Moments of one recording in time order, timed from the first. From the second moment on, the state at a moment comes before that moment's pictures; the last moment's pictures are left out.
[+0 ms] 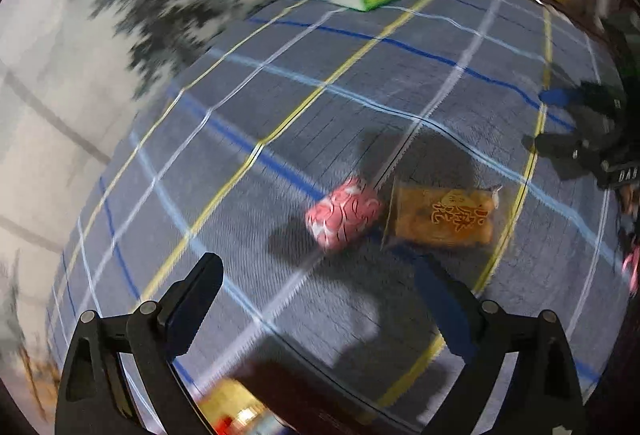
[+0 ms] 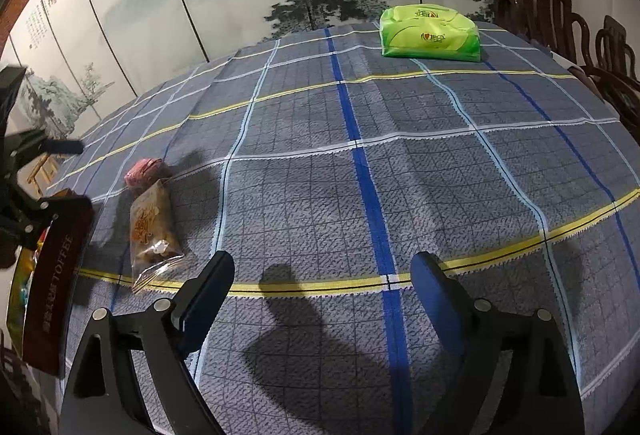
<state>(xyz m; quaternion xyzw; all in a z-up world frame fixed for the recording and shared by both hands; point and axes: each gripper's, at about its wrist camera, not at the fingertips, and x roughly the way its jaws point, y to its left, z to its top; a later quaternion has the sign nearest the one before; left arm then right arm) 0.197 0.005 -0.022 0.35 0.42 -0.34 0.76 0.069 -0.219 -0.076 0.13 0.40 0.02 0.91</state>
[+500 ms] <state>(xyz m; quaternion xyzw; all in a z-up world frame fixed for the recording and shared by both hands) 0.230 -0.027 -0.053 0.43 0.44 -0.45 0.64 0.067 -0.218 -0.076 0.13 0.40 0.03 0.91</state>
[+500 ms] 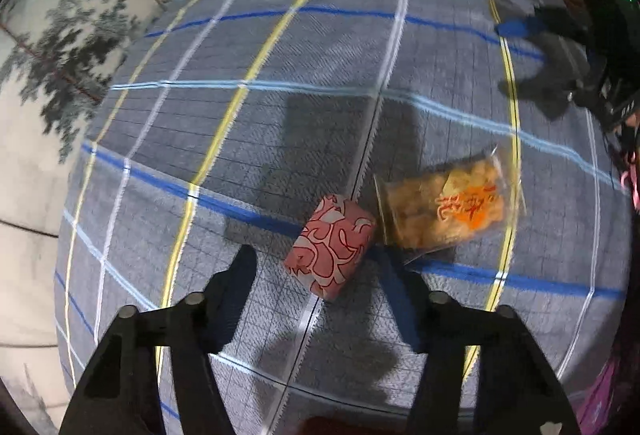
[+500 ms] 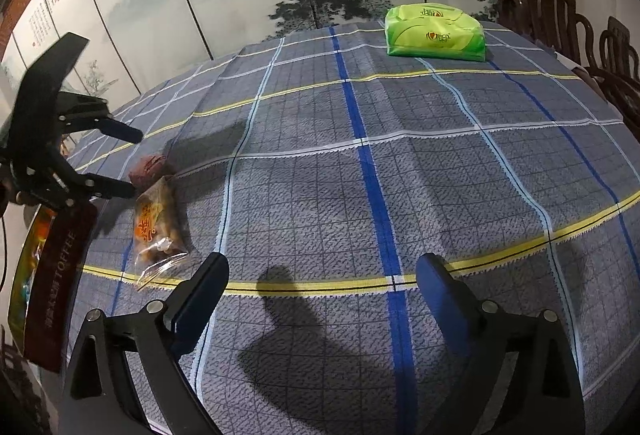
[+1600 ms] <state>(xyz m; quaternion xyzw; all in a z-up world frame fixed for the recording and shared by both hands) 0.153 0.019 -0.012 0.09 0.54 -0.31 0.78 0.064 -0.221 -0.074 0.15 0.38 0.09 0.91</state>
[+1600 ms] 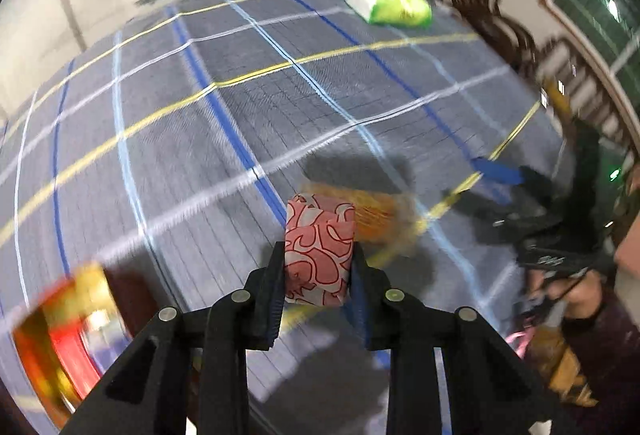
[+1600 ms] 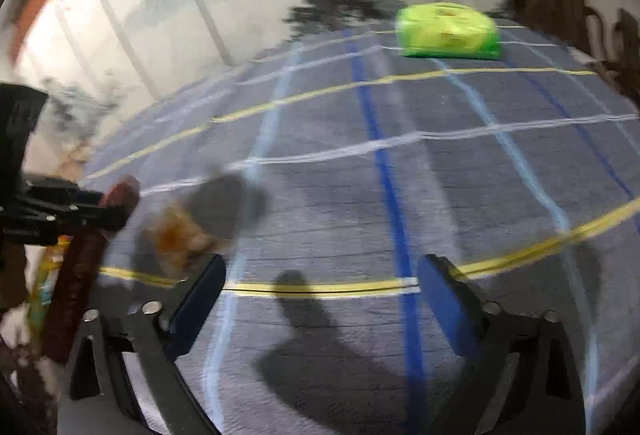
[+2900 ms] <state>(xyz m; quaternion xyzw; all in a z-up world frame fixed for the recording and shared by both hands) 0.019 0.197 0.039 -0.03 0.47 -0.09 0.88 0.068 -0.084 -0.035 0.00 0.36 0.26 0.90</state>
